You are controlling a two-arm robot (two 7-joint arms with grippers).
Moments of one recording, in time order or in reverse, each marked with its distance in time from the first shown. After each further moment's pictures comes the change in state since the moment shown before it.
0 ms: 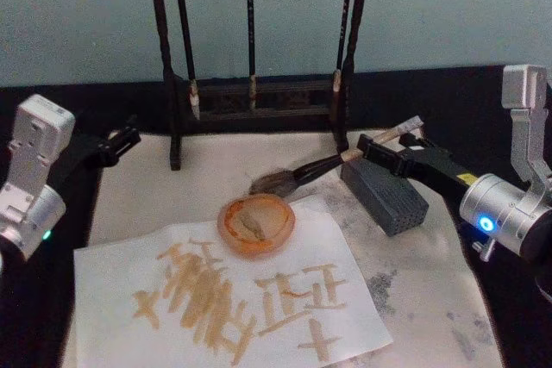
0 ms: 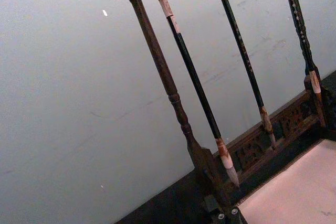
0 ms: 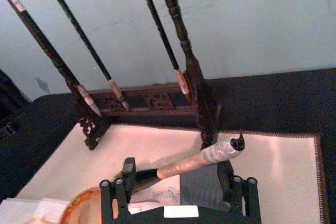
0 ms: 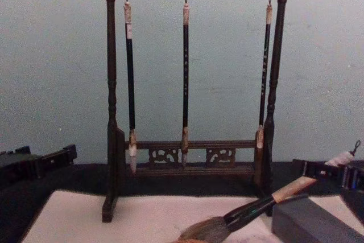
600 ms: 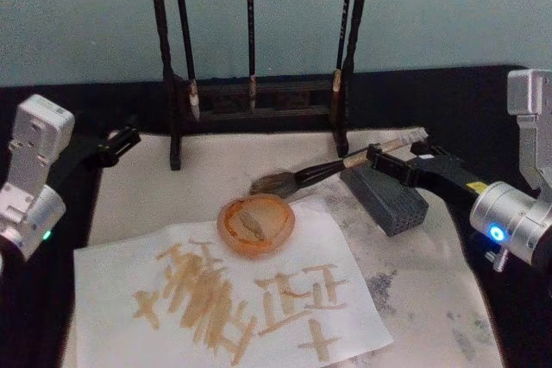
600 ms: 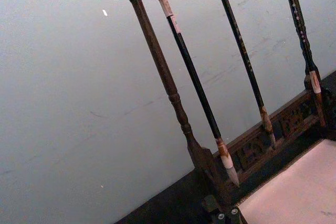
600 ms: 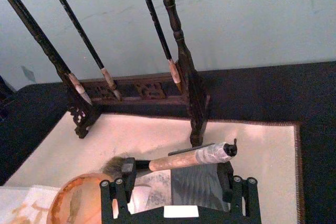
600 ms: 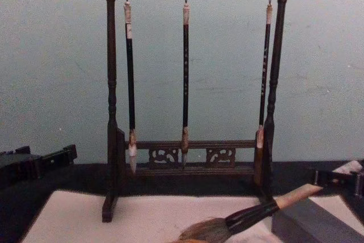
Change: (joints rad) left arm 0.000 0.000 0.000 0.000 0.000 0.000 0.000; right arm -0.053 0.028 0.020 -0.082 -0.026 0.043 -0.062
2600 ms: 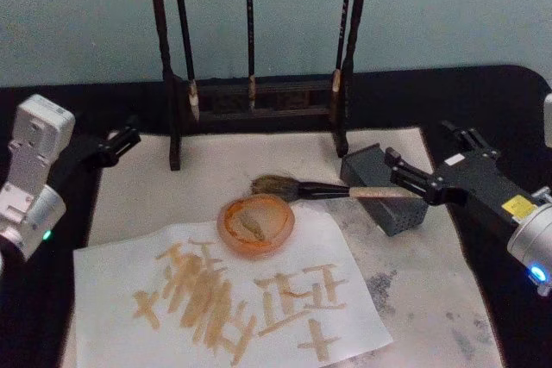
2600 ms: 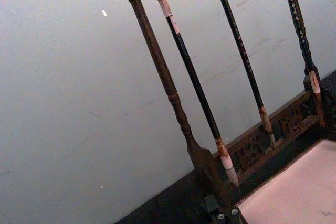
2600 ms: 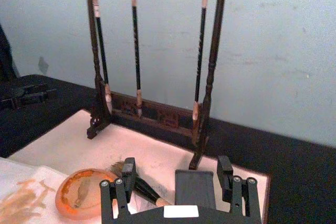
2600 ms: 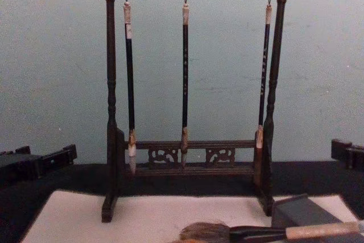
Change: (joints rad) left arm 0.000 0.000 0.000 0.000 0.000 0.000 0.000; right arm -0.256 0.076 0.103 -0.307 -0.303 -0.161 0.023
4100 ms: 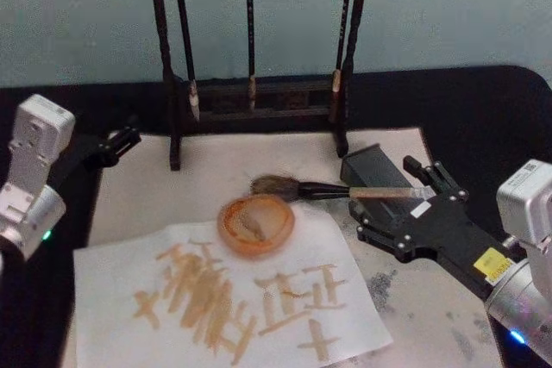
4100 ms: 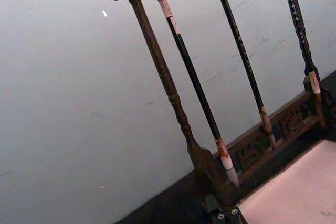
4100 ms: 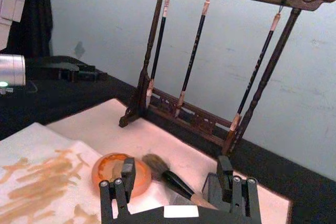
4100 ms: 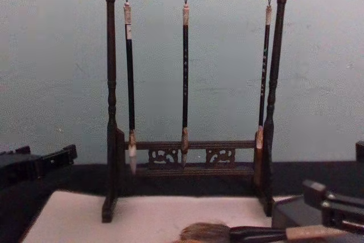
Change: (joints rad) left arm 0.000 0.000 0.000 0.000 0.000 0.000 0.000; right arm -0.130 0.004 -0.060 -0.072 -0.264 -0.158 0.024
